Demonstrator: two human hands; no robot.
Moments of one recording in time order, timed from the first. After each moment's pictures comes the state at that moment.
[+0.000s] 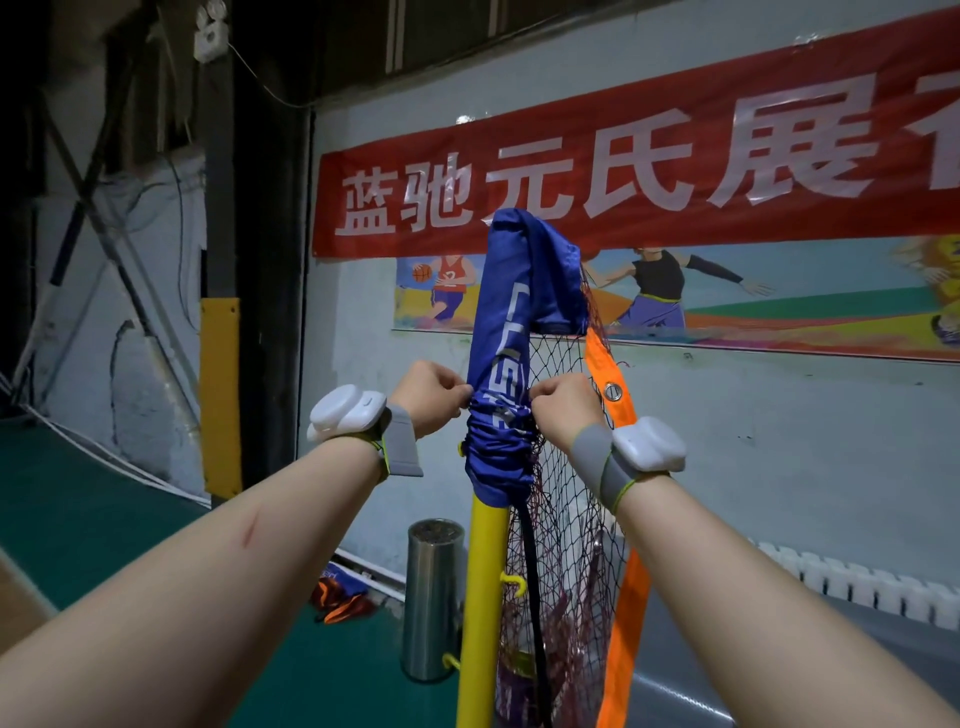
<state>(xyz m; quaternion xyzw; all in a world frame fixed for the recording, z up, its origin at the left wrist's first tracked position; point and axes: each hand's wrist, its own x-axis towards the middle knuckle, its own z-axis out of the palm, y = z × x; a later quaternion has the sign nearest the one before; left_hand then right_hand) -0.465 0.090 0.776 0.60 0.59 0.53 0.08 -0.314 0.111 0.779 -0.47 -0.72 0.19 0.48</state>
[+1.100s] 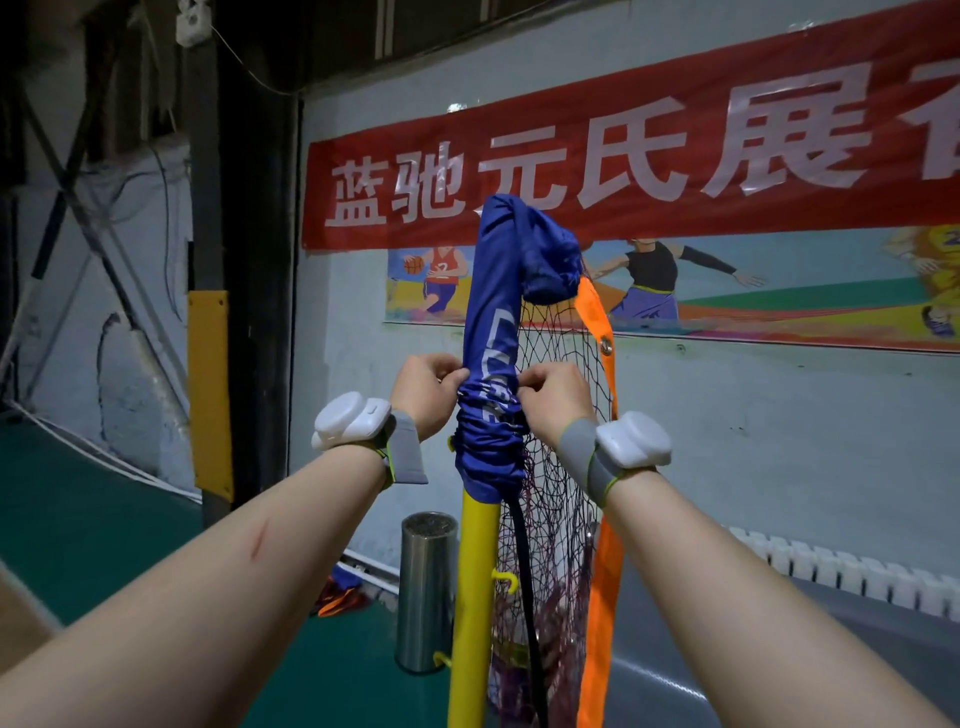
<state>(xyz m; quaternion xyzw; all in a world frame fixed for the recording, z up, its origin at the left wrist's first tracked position) -0.454 0.098 0.770 0.58 0.57 0.58 0.03 -0.319 0.118 0.776 -0.47 -0.71 0.16 0.50</state>
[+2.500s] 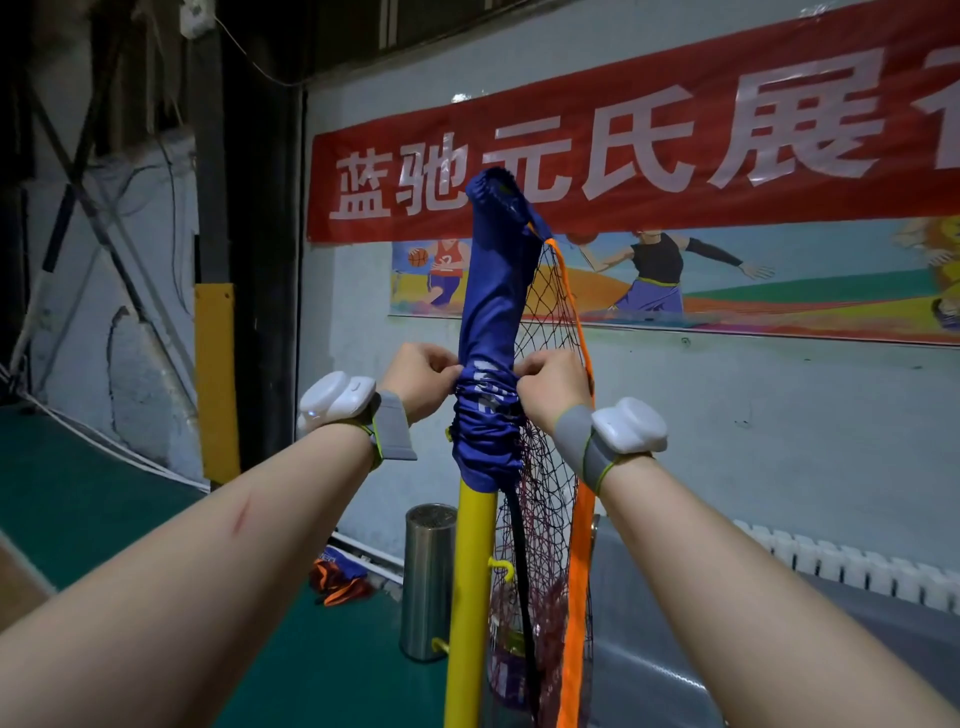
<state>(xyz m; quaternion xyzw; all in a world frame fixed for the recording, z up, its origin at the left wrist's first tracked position) -0.458 0.094 0.774 0.59 0.58 0.56 0.07 -0.315 0.112 0.782 -0.47 -0.71 0.16 0.50</state>
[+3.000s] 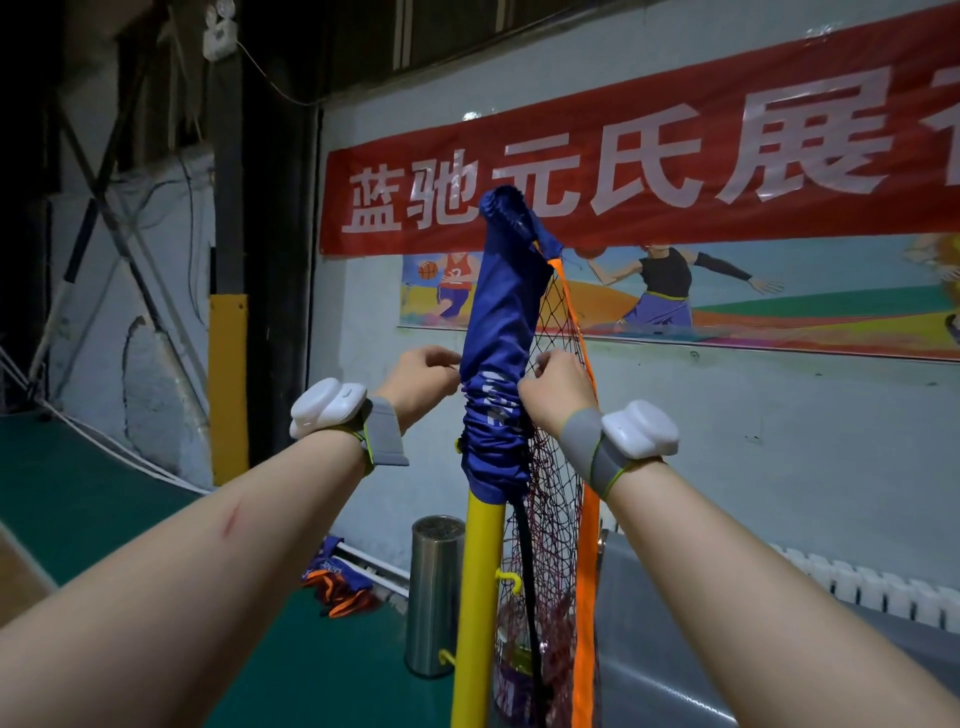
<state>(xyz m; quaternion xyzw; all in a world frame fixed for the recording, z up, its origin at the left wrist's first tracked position) -0.459 0.073 0.787 0.58 0.56 0.57 0.14 -0.318 0.102 0.793 -0.48 -0.72 0.14 0.48</state>
